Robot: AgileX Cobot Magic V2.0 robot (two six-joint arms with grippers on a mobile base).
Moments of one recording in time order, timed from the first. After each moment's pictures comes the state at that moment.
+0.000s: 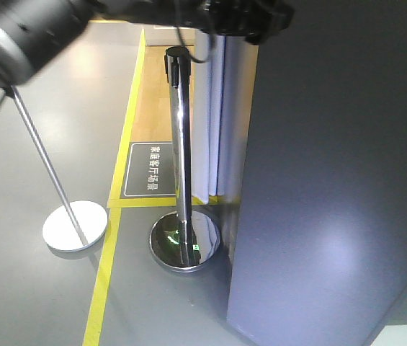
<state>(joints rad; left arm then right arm) -0.57 1.96 -2.19 -0.44 0.68 0.39 0.30 0.28 -0.70 0.02 1.06 0.15</state>
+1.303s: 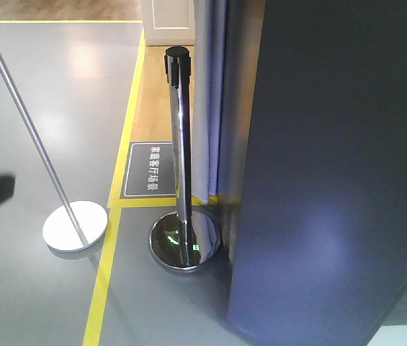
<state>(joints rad) -0.30 0.74 -0.92 -0.26 0.74 0.26 0.30 0.28 -0.70 0.02 1.06 0.15</state>
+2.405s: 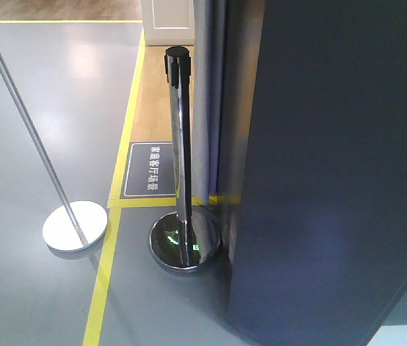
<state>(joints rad) -0.30 0.62 -0.84 -0.28 0.75 0.25 0.30 0.28 -0.70 0.02 1.06 0.15</state>
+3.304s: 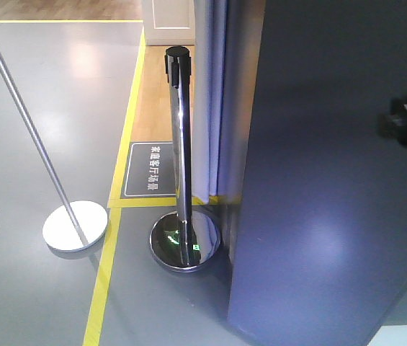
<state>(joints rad) -0.30 0.62 -0.84 -0.28 0.75 0.25 0.29 1.09 -0.99 -0.73 0.56 0.70</state>
